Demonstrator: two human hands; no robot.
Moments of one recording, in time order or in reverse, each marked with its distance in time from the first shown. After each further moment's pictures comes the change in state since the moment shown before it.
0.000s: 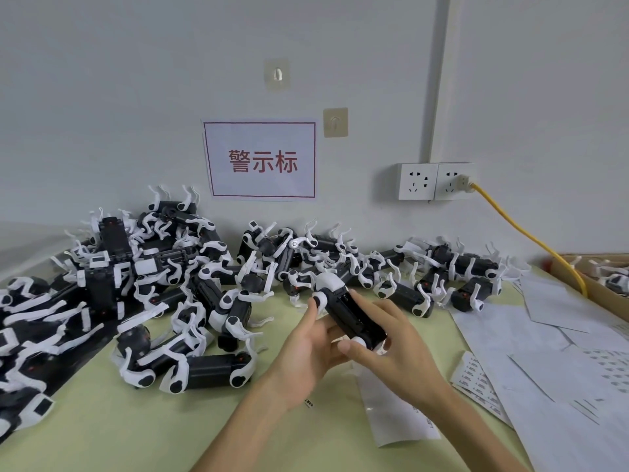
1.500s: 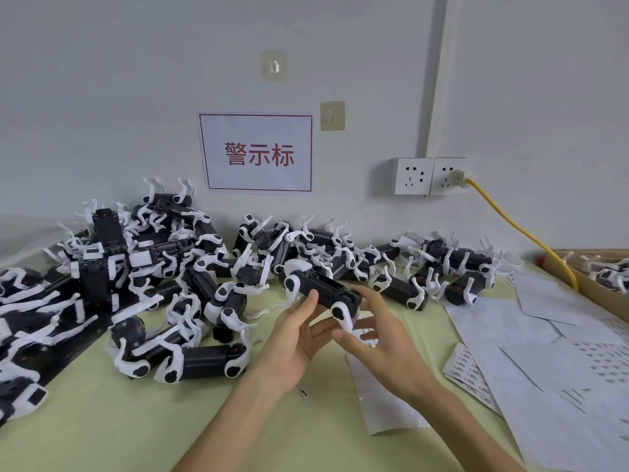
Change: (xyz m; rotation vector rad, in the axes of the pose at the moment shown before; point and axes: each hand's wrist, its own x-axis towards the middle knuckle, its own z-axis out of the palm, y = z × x) left_hand -0.006 0.008 -0.001 -0.258 0.171 0.106; right_hand -0.004 -0.004 0.008 0.067 -0.003 0.026
